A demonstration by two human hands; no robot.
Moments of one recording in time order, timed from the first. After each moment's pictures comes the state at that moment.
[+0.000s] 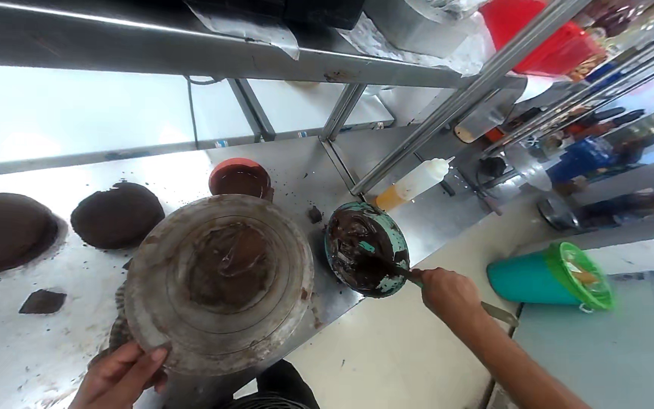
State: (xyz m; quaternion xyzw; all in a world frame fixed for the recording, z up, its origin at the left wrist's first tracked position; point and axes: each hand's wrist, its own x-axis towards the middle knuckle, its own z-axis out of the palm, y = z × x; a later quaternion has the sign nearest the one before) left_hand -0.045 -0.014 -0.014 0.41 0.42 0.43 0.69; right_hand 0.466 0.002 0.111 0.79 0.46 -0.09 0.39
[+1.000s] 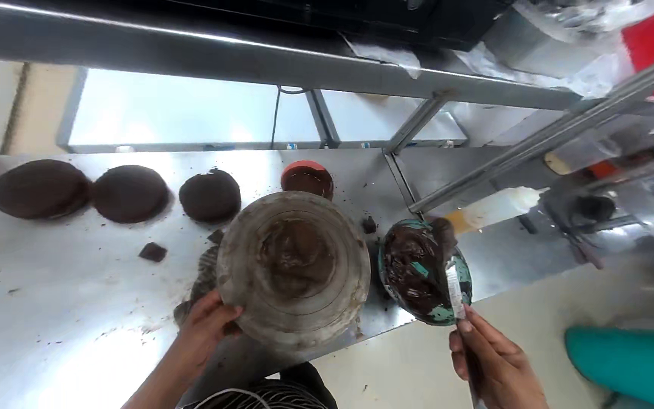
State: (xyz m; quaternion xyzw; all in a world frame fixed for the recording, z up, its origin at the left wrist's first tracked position) left_hand -0.025 -0.005 -0.004 0.28 0.49 0.45 0.69; right_hand 0.419 -0.066 0.085 0.63 0.36 -0.48 -0.49
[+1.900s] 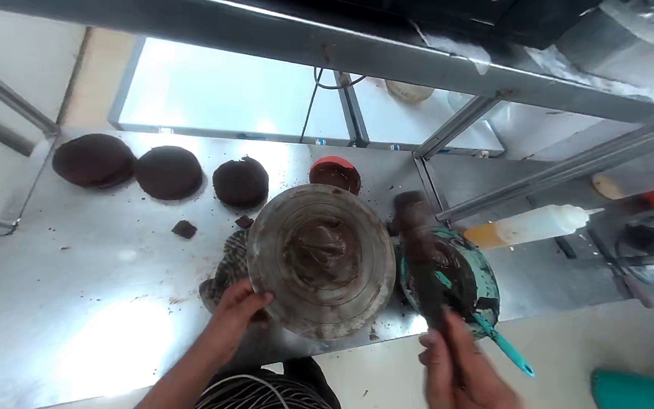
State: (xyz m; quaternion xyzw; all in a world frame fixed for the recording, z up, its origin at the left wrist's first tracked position) left_hand -0.013 -0.018 -0.003 0.27 0.49 0.46 0.69; right_hand 0.293 -0.063 0.106 0.64 0.68 -0.09 -0.34
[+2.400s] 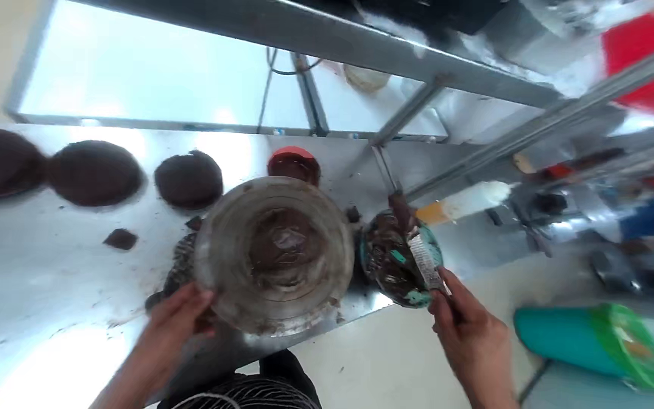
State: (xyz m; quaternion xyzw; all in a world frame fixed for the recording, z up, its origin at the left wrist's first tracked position) left_hand -0.025 -0.018 -0.003 0.31 0.55 0.42 0.65; right_hand 0.386 -0.049 0.112 0.75 0.63 -0.01 -0.20
